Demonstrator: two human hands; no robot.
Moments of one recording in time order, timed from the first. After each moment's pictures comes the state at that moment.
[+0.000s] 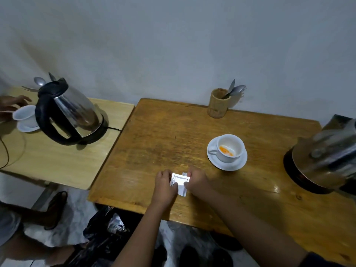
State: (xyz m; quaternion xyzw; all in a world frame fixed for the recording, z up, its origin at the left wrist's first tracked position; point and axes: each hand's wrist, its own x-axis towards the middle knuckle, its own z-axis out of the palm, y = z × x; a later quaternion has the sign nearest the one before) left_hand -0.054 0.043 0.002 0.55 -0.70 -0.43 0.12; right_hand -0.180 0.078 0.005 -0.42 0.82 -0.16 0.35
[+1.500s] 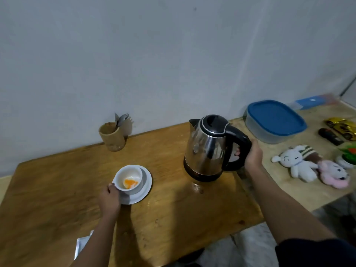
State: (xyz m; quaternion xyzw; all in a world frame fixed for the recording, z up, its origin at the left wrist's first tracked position) left_hand -0.229 0.041 0.028 0.56 -0.66 -0.44 0.24; right_hand -0.480 0.319 0.122 0.15 0.68 -0.71 0.06
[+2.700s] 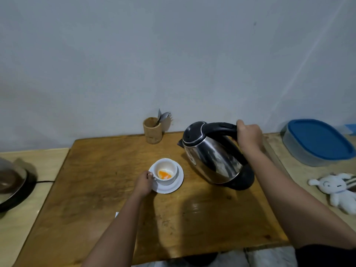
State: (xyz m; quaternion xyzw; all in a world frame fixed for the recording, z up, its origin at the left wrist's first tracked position) left_hand -0.210 0.015 0.036 0.48 -0.74 -0.47 0.07; right_hand -0.436 0.199 0.209 -0.07 0.88 -0.46 0.03
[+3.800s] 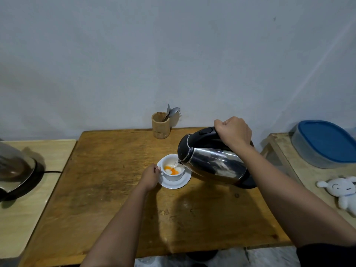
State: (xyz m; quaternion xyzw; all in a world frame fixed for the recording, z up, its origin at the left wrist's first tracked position) left_hand -0.206 0.006 0.040 0.45 -0.76 -0.47 0.02; right_hand -0.394 0.150 0.212 -0.27 0.91 -0.30 0.00
